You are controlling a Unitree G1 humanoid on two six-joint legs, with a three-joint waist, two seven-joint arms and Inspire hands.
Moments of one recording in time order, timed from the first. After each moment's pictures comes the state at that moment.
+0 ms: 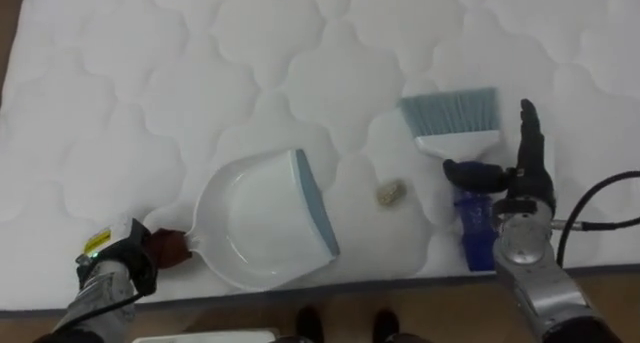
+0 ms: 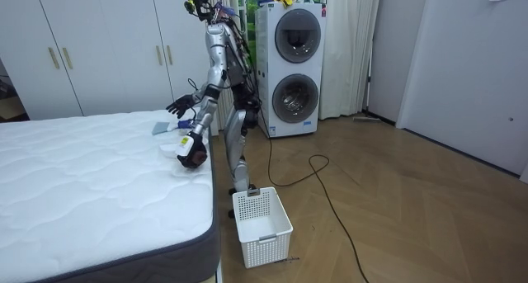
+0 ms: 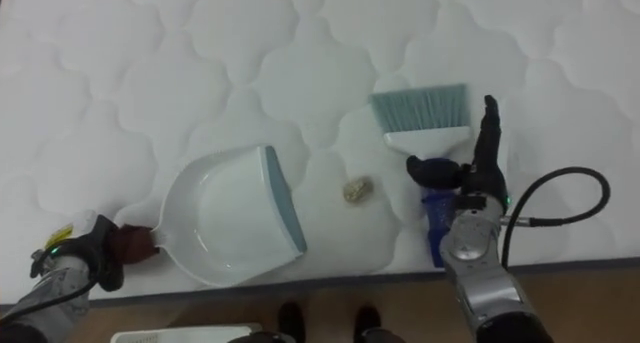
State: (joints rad) left arm -0.31 0.42 -0.24 1.12 0.57 0.09 0.24; right arm -0.23 -0.32 0.22 0.58 0.07 -0.07 -0.55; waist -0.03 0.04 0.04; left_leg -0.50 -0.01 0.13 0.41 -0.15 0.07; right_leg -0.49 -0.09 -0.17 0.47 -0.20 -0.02
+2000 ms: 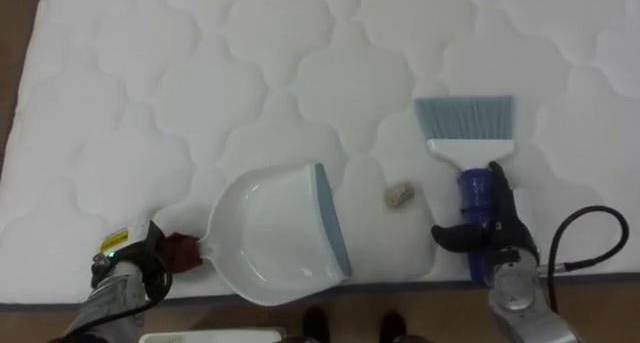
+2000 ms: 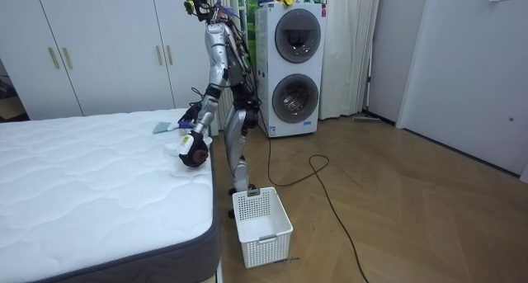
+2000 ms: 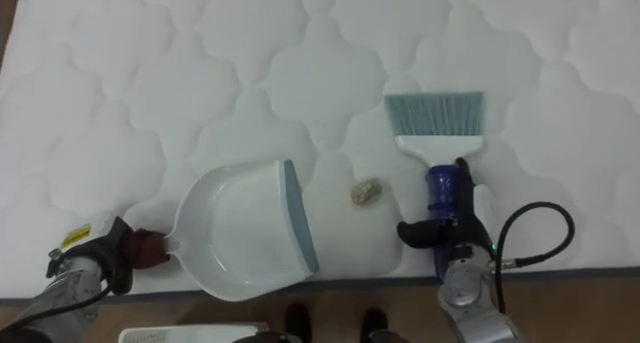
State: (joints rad) left arm -0.28 0.41 -0.33 1.03 0.60 0.13 0.22; right arm -0.17 -0.33 0.33 0.82 0.03 -0.10 -0.48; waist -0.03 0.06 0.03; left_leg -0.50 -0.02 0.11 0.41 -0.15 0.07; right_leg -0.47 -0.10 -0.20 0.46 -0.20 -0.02
